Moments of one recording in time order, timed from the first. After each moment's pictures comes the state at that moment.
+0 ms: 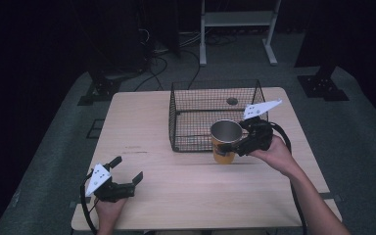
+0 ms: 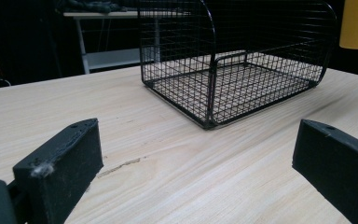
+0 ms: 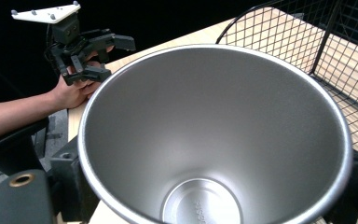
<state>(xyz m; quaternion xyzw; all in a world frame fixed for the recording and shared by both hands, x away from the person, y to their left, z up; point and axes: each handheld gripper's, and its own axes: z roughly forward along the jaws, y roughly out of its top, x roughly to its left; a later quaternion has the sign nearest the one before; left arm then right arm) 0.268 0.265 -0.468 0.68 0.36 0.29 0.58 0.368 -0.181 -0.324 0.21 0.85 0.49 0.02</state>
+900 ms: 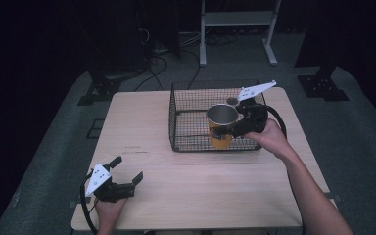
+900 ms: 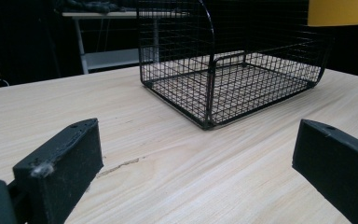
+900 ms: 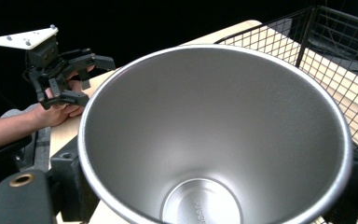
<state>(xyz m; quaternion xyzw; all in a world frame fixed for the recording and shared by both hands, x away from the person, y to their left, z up) 0.267 0.265 -0.468 0.68 0.35 0.29 0.58 0.404 -0.171 -0.302 0.22 0.84 0.49 0.03</state>
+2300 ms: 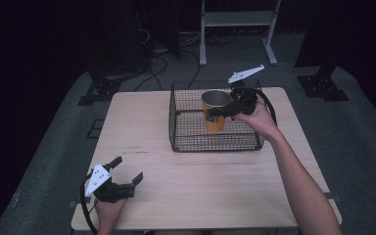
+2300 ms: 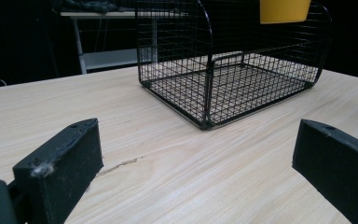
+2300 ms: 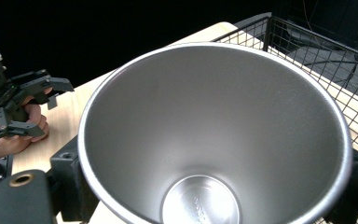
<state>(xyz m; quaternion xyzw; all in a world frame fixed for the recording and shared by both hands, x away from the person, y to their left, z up) 0.267 0.265 -0.468 0.68 0.35 0.28 0.58 0.461 -0.156 -0.301 0.26 0.84 0.48 0.03</state>
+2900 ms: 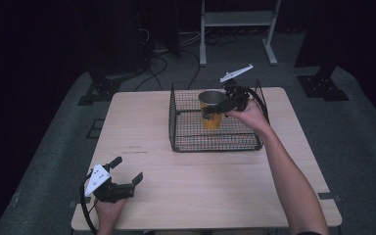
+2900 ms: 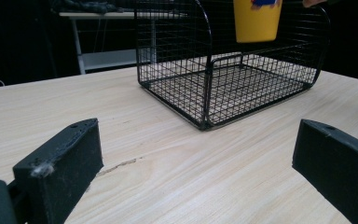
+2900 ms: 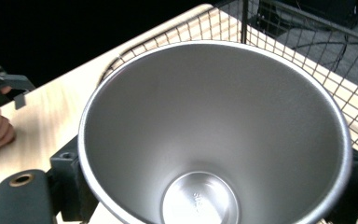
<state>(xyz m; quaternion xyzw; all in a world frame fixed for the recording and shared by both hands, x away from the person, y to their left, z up) 0.267 0.266 -0.468 0.67 0.35 0.28 0.58 0.496 -0.144 -0.326 0.29 0.85 0.44 0.03</state>
